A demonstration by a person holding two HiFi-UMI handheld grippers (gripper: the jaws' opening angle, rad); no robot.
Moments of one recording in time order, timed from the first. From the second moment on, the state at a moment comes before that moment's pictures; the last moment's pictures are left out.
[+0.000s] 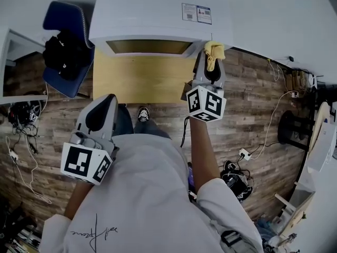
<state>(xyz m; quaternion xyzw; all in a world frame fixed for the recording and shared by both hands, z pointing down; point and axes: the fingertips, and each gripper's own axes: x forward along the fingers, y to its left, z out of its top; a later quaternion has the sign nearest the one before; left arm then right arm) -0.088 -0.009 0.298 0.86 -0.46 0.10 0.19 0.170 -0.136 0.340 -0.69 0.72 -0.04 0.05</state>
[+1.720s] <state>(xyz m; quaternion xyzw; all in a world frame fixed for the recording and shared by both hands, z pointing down) -0.128 -0.009 0.302 0.83 -0.50 0.07 0.23 -0.047 -0.147 0.360 -0.49 0.86 -0.07 0.06</state>
